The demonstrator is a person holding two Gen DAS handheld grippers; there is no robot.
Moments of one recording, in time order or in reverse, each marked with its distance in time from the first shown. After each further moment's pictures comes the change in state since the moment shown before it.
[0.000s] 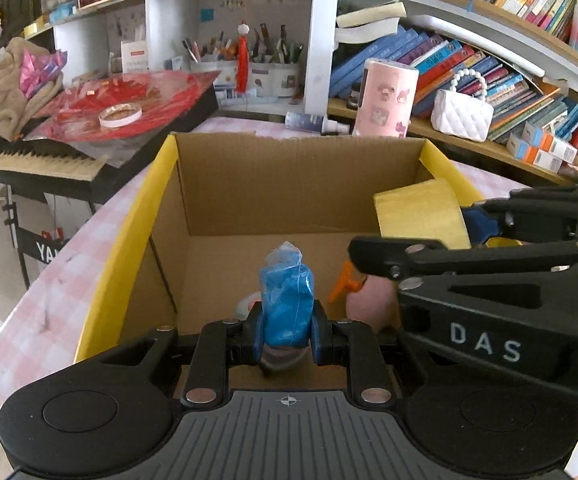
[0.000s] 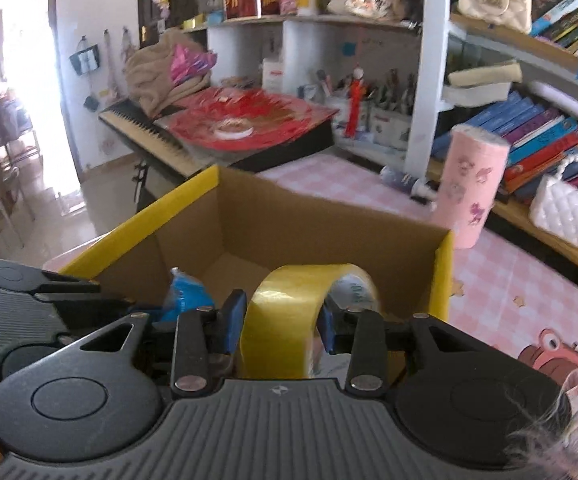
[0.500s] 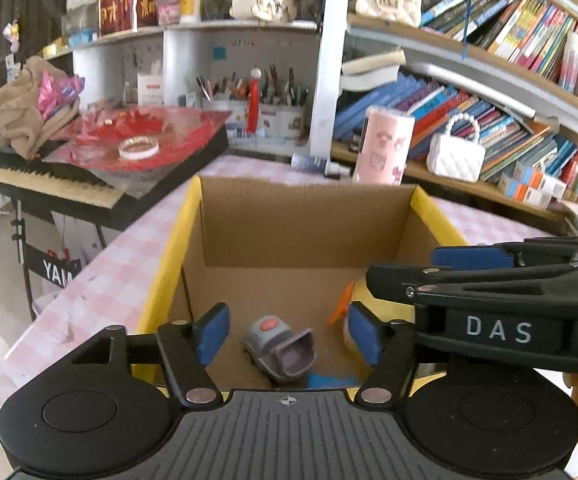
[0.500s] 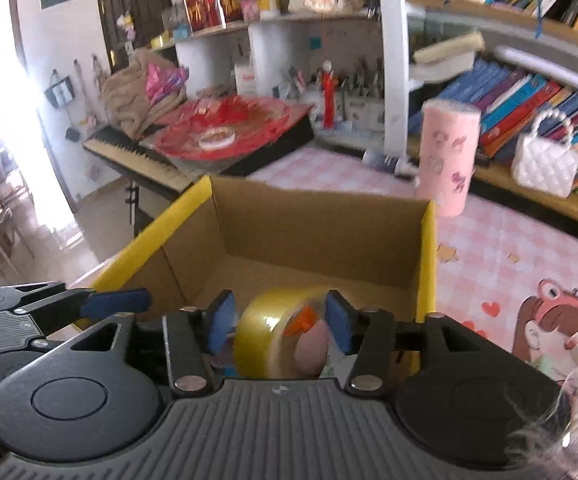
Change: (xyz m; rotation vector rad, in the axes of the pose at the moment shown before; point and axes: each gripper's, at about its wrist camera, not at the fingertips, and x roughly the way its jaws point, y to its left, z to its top) left arm -0.043 0.008 0.000 -0.024 -0.124 -0.002; right arm -0.032 0.001 -0.002 0.151 -0.028 -0.029
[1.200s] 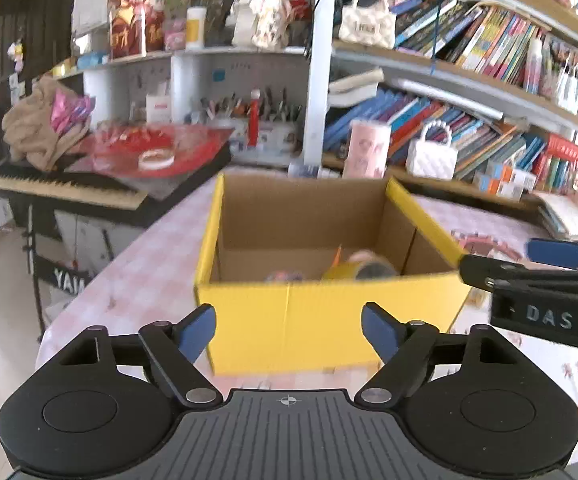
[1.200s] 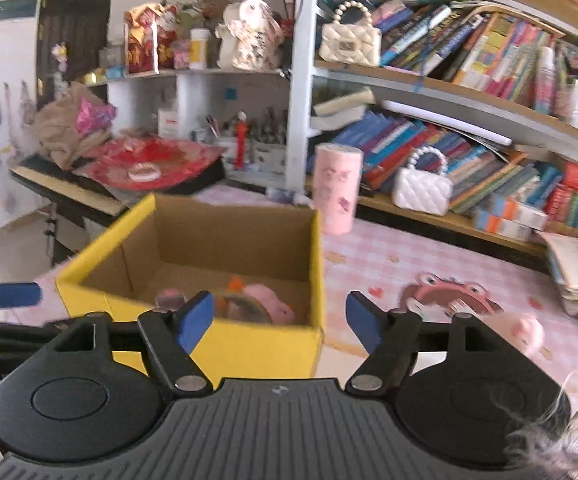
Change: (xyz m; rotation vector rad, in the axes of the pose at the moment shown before) left arm -0.080 0.012 -0.048 0.035 -0.035 -0.013; right arm -0.099 0.044 -0.067 0.005 -0.136 -0.348
